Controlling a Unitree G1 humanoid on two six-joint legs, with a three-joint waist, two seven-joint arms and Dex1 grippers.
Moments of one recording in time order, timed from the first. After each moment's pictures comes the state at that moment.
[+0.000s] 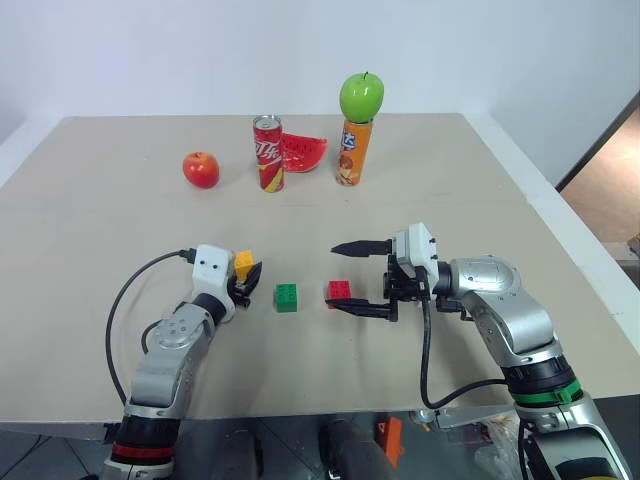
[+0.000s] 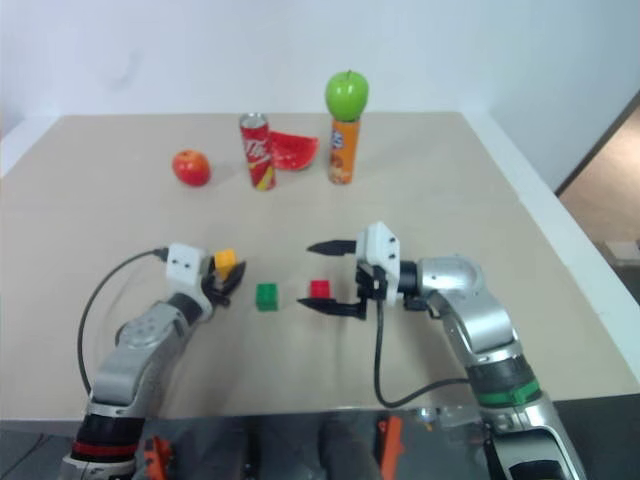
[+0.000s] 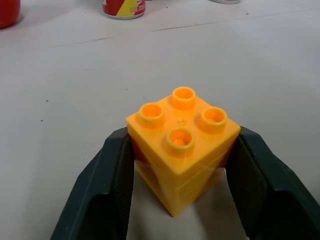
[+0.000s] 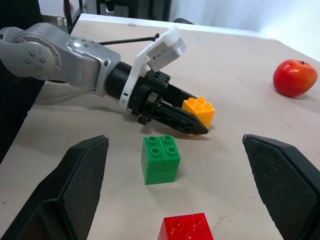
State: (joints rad) left arm -0.20 0.21 0.01 -0.17 -0.19 0.42 -0.27; right arm -0.48 -0.56 0.14 -0.12 0.41 0.22 1.15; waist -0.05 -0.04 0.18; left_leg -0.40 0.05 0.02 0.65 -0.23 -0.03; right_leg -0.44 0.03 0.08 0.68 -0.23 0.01
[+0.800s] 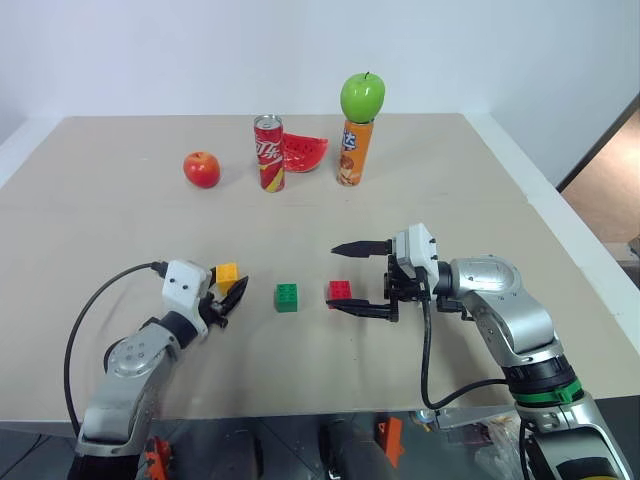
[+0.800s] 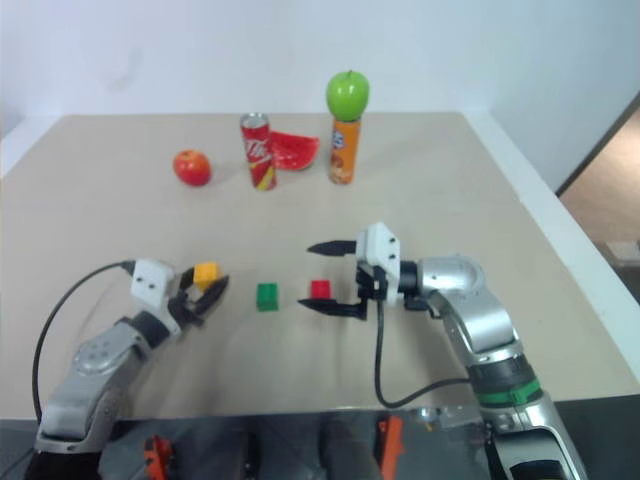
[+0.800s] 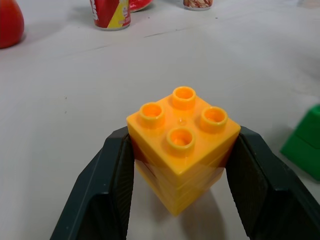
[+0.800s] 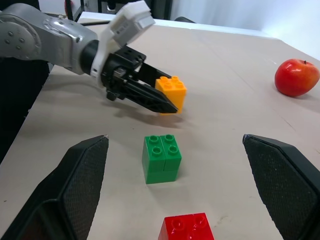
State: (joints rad) left arm 0.03 0.36 0.08 -0.37 -0.29 0.37 -0.46; right arm -0.48 -0.57 0.14 -0.12 0.41 0.22 1.15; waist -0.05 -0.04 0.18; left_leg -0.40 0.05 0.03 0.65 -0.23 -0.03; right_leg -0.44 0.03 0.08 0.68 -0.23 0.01
